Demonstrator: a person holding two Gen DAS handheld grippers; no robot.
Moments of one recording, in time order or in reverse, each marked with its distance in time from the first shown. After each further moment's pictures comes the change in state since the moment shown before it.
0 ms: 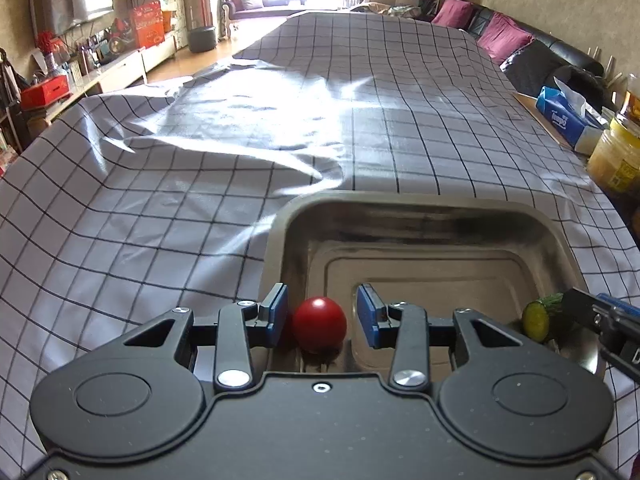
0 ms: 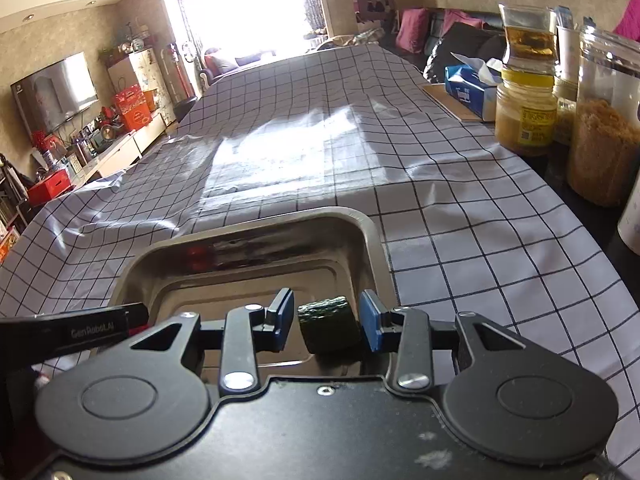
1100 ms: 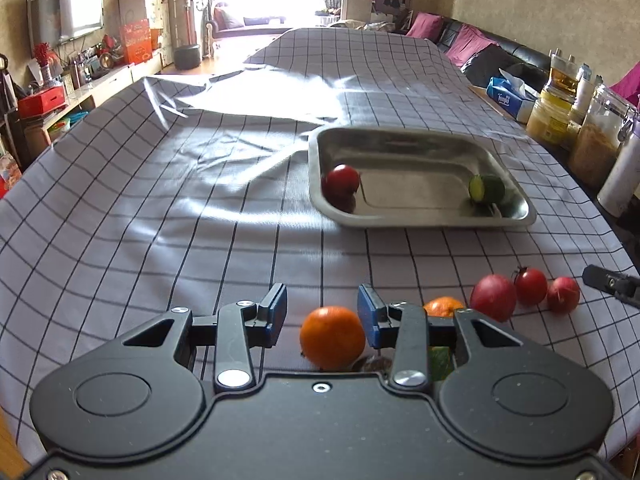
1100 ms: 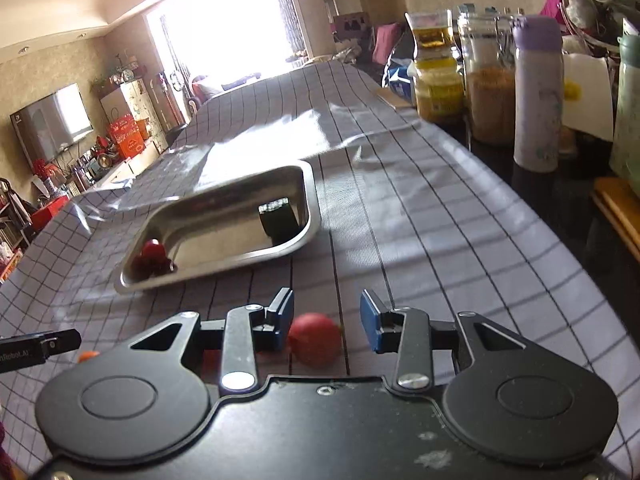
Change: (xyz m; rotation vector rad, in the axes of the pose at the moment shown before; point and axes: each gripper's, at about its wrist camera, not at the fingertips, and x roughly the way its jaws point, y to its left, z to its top) left arm -0.116 0.046 -0.109 0.029 -0.049 -0.087; right arm -0.121 -0.049 -0.104 0.075 -0.066 -0.011
